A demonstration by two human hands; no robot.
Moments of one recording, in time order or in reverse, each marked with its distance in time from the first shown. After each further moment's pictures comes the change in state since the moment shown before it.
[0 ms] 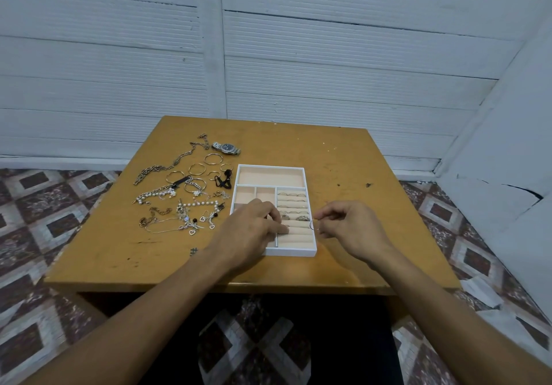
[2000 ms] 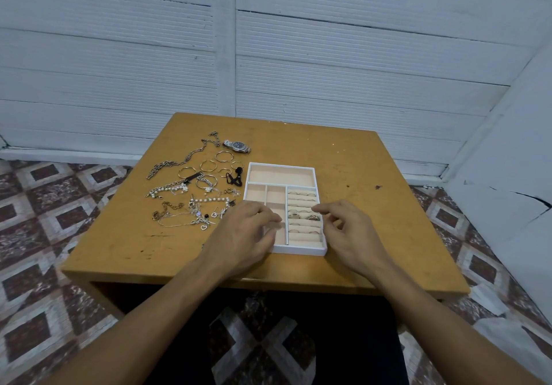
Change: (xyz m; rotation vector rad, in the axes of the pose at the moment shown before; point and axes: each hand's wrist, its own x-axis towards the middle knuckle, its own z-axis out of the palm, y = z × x) left_hand -0.027 -0.014 -0.001 -0.120 0.156 -0.123; right_hand -0.002 0.015 0.024 -0.277 0.056 -0.366
